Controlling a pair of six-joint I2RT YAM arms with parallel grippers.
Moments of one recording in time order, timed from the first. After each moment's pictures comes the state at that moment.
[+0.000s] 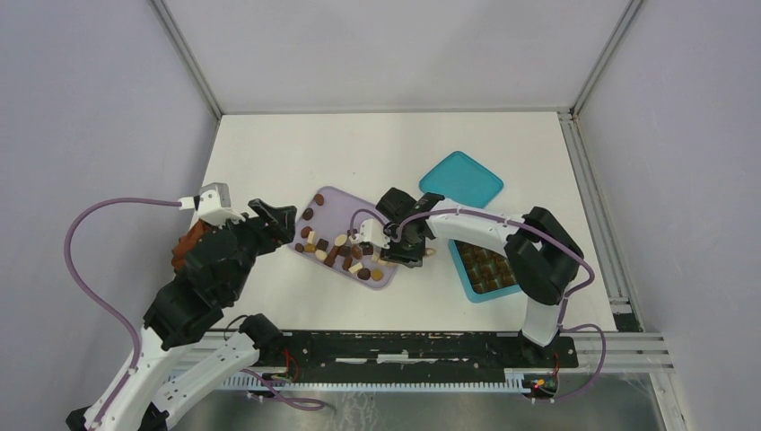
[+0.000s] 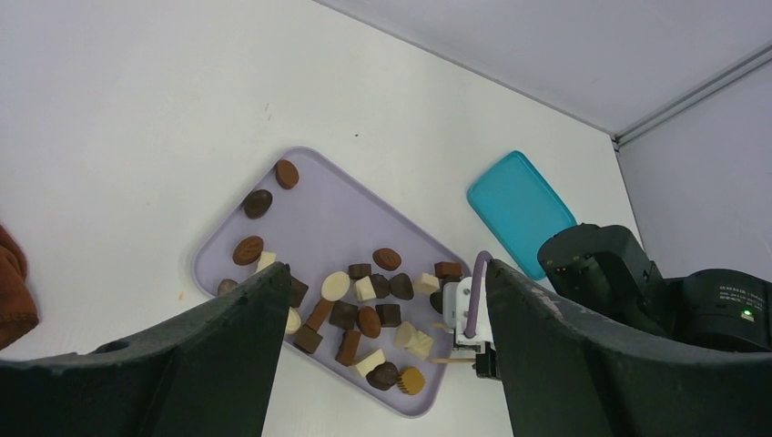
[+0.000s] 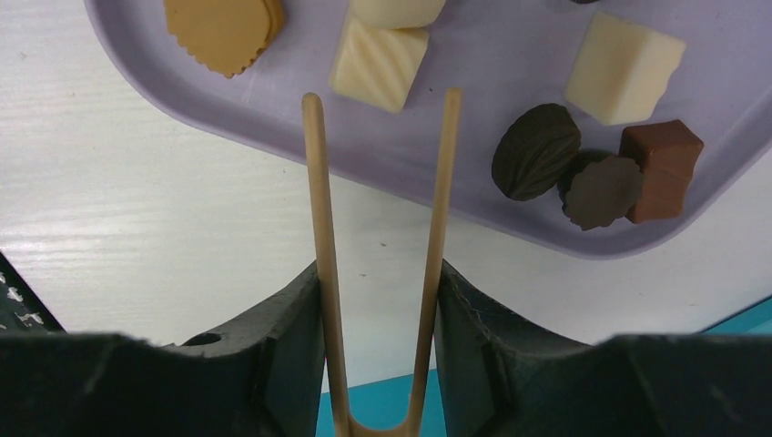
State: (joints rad) left arm -0.69 0.49 0.95 -0.70 -0.58 -0.64; right arm 0.88 1.82 1.27 -0.75 -0.13 -0.60
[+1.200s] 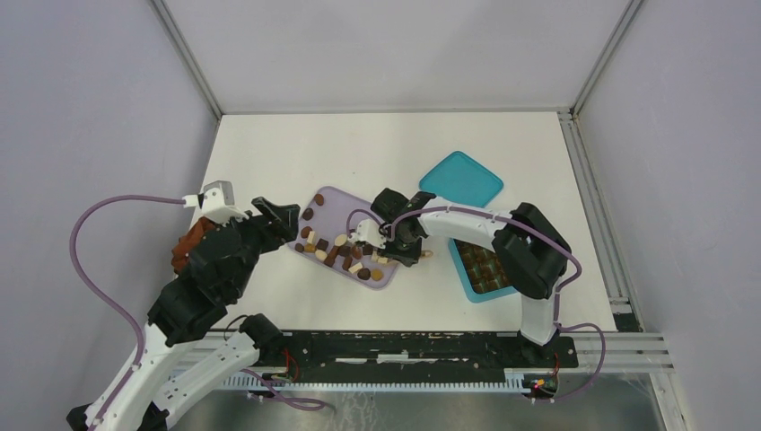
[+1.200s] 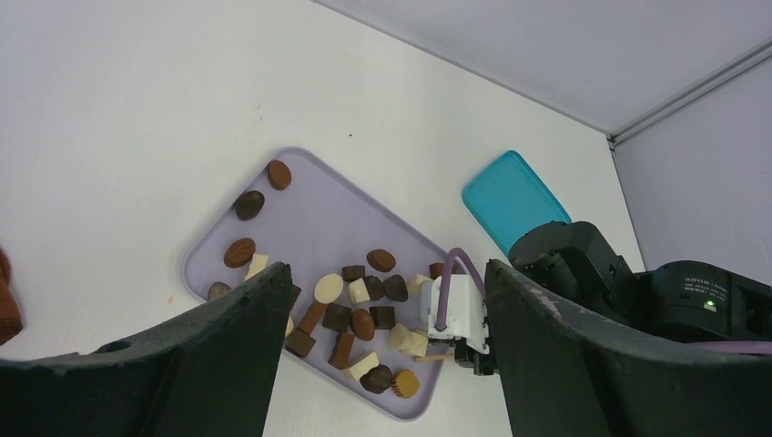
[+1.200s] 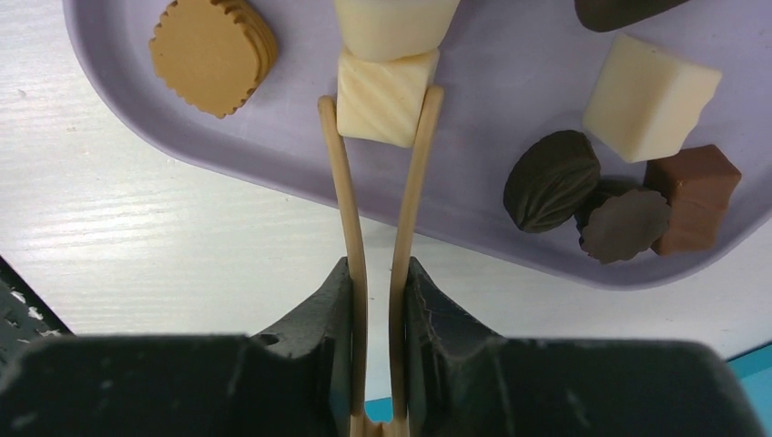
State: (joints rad) left arm -0.69 0.51 0.94 -0.67 -0.57 -0.64; right arm 0.88 1.91 1.33 -0.78 -0.14 -0.55
